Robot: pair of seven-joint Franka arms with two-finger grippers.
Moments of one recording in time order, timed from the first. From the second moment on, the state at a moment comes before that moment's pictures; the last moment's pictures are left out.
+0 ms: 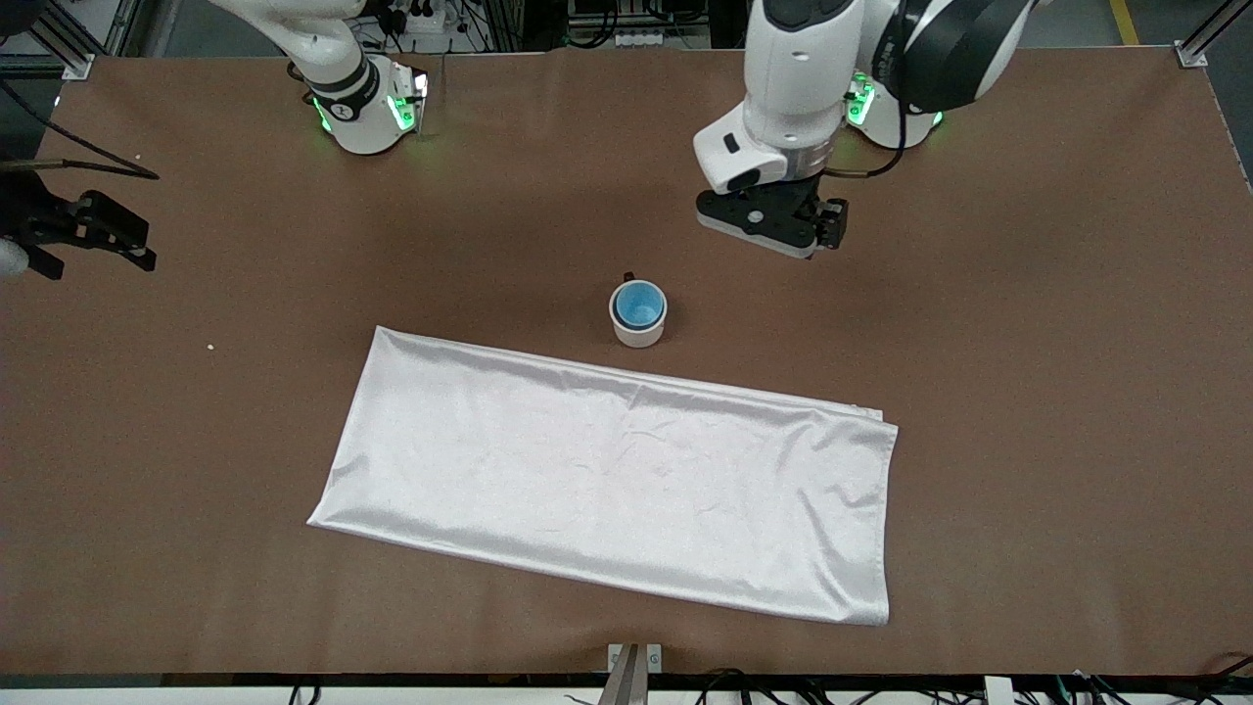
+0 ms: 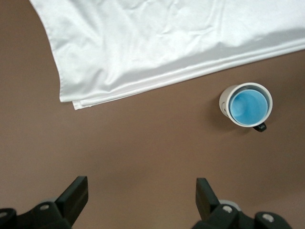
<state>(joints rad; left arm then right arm) -0.14 0.10 -0.55 -1.70 0.14 1.75 -0.29 -0.12 -0.01 0.10 -1.57 -0.01 1.60 -0.11</state>
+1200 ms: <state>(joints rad) -0.23 0.04 -0.07 -1.67 0.08 1.74 -0.24 -0.08 0.00 0.07 -1.58 -0.01 1.60 -0.10</state>
